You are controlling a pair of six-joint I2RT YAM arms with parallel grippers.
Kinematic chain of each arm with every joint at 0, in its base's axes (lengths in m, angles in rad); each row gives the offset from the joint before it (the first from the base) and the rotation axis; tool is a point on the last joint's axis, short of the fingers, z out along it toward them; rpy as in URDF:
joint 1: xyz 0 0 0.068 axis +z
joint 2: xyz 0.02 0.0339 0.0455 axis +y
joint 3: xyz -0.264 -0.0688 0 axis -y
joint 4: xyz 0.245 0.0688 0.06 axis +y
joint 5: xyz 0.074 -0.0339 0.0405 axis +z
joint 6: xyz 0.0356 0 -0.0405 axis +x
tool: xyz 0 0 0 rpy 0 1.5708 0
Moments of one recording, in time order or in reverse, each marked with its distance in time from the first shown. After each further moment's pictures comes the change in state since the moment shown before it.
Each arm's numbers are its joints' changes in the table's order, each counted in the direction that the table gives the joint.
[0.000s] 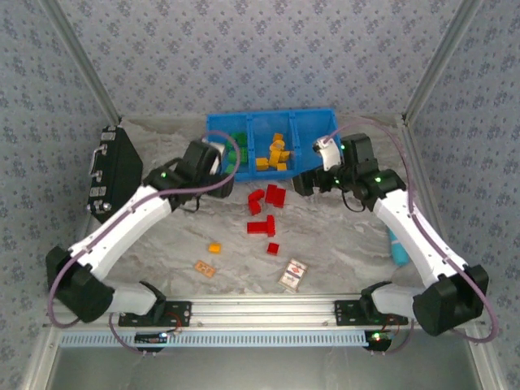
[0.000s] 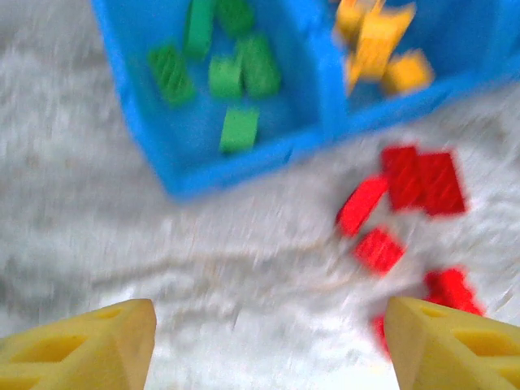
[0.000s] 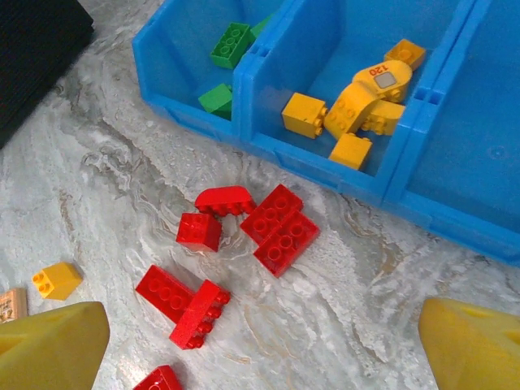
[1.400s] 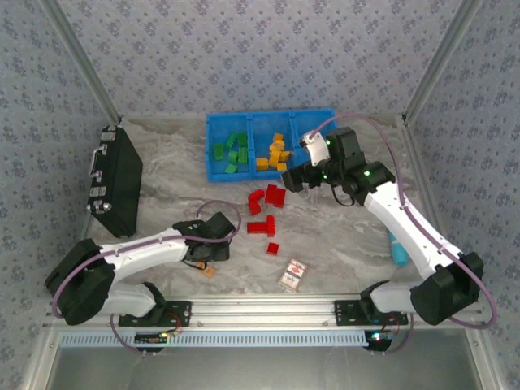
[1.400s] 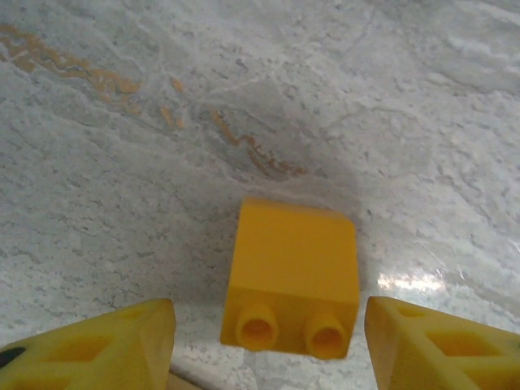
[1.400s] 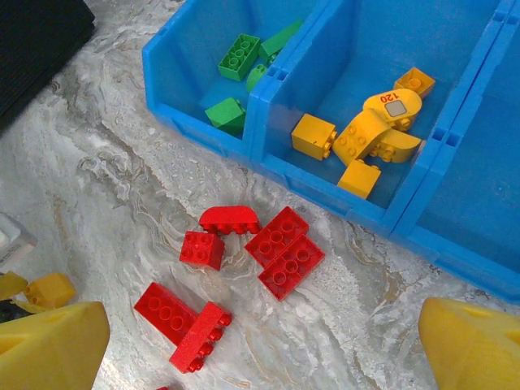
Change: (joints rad) left arm -0.242 0.004 -0.571 -0.151 -0.027 -0.624; right arm 0.098 0.053 0.090 0.010 -0.109 -0.003
